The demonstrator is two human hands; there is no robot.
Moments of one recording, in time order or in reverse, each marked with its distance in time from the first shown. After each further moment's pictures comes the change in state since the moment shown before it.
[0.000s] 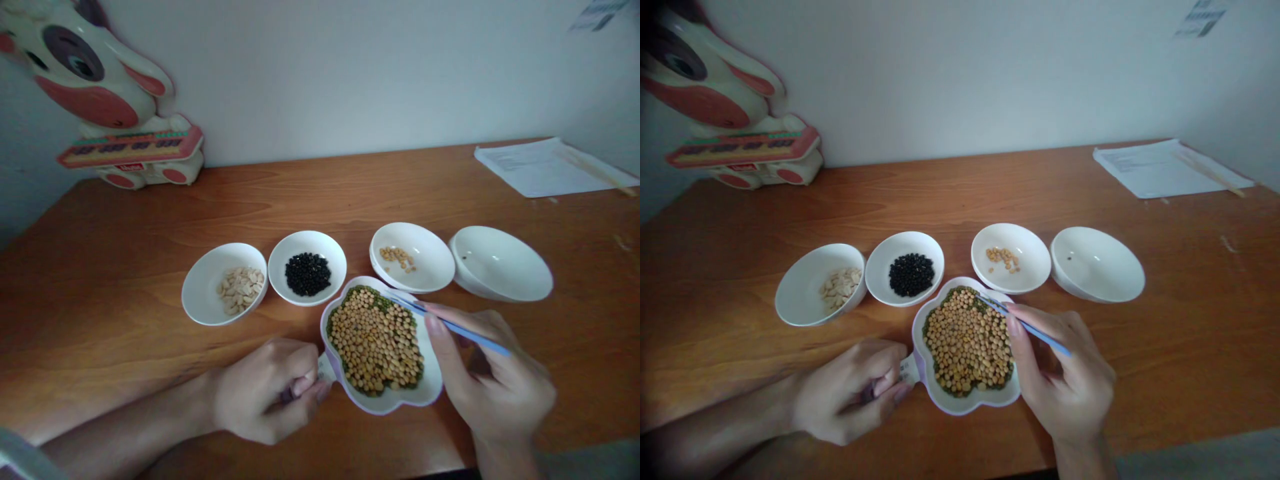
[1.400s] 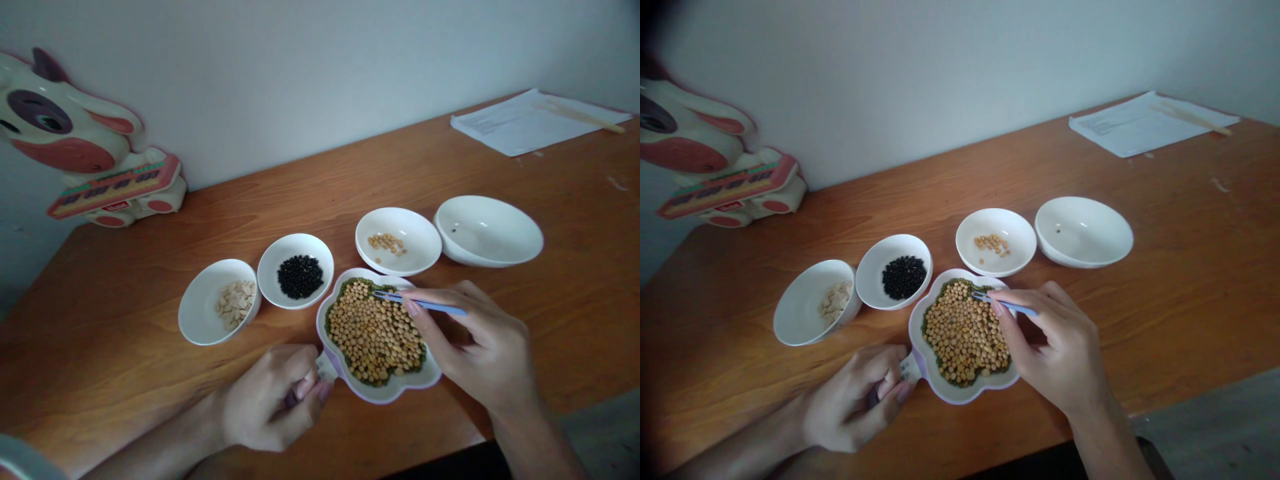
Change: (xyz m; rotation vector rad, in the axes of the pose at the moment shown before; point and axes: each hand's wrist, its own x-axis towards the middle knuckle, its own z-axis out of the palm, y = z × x) left_hand -0.001 0.001 -0.002 0.037 -0.016 0.004; right_hand 0.001 0.003 0.001 0.054 -0.102 0.052
